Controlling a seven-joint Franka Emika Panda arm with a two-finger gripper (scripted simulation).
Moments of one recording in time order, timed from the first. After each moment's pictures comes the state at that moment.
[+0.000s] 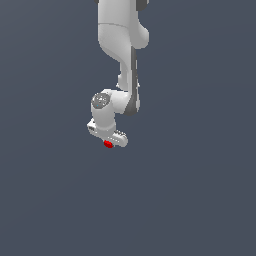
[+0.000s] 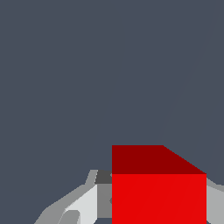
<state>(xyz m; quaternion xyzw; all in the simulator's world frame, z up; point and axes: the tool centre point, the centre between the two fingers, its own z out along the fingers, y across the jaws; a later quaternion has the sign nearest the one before) -0.066 -0.098 0.020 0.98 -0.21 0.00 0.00</state>
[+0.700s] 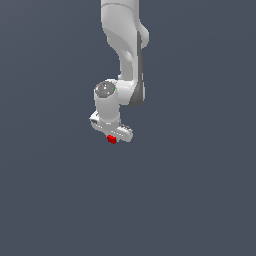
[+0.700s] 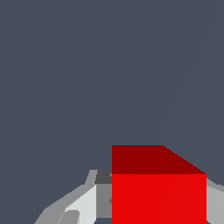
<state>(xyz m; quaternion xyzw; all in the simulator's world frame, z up) -0.065 -0.076 0.068 0.98 -0.21 0.00 0.00</state>
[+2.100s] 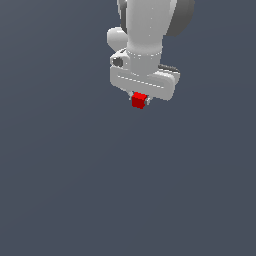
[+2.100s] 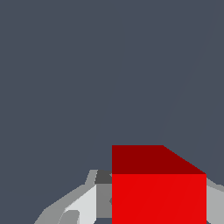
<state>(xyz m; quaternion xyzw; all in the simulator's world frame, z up) -0.052 0.040 0.317 0.98 -0.21 0.00 0.00</state>
